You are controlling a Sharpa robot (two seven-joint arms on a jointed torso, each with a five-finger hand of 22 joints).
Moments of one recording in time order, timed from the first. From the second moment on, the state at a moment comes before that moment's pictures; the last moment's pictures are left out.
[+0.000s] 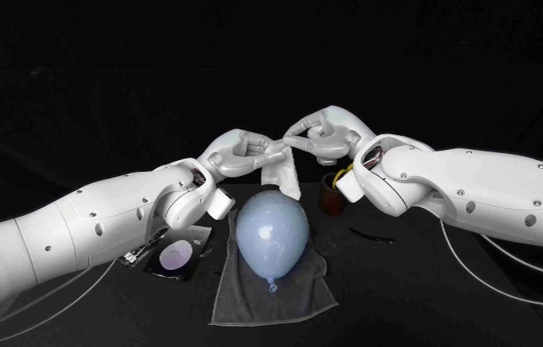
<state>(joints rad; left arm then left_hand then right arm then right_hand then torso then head) 1.26 -0.63 -0.07 1.33 -0.42 -0.06 0.47 1.64 0.04 0.04 0.29 0.05 0.89 0.20 0.34 0.26 1.00 0.17 0.13 0.07 0.86 0.16 0.17 0.15 0.13 0.75 0.29 0.11 0.07 1.42 -0.82 -0.15 1.65 -0.64 -0.52 0.07 1.36 -0.07 0.51 0.12 0.05 1.08 0.06 0.28 0.52 1.46 -0.01 1.54 1.31 1.47 -0.06 1.57 1.31 0.08 1.39 0.04 1.21 1.31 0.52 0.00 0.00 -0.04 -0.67</state>
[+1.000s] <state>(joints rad) 1.26 -0.64 -0.07 1.32 -0.35 -0.02 0.43 1.60 -0.08 0.57 0.23 0.04 0.94 0.19 0.38 0.32 1.12 0.15 0.07 0.06 0.97 0.13 0.17 0.19 0.17 0.87 0.28 0.12 0.07 1.41 -0.83 -0.15 1.64 -0.62 -0.50 0.07 1.33 -0.04 0.53 0.12 0.04 1.05 0.08 0.27 0.55 1.46 0.00 1.50 1.31 1.47 -0.06 1.57 1.31 0.07 1.38 0.05 1.17 1.31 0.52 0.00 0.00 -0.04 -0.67</state>
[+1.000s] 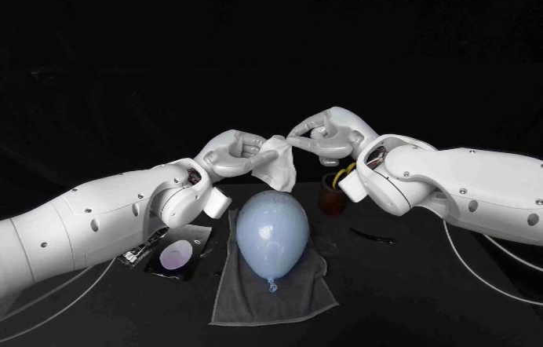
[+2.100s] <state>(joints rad) 1.26 -0.67 -0.06 1.32 -0.32 0.06 0.40 1.51 -0.07 0.63 0.16 0.05 0.92 0.18 0.40 0.35 1.13 0.14 0.07 0.06 1.09 0.10 0.21 0.24 0.17 0.98 0.23 0.18 0.09 1.37 -0.82 -0.16 1.58 -0.53 -0.30 0.05 1.16 -0.17 0.20 0.28 0.05 0.87 0.17 0.12 0.51 1.42 0.09 1.29 1.31 1.47 0.01 1.52 1.31 0.12 1.23 0.12 0.91 1.23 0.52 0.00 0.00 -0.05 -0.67</state>
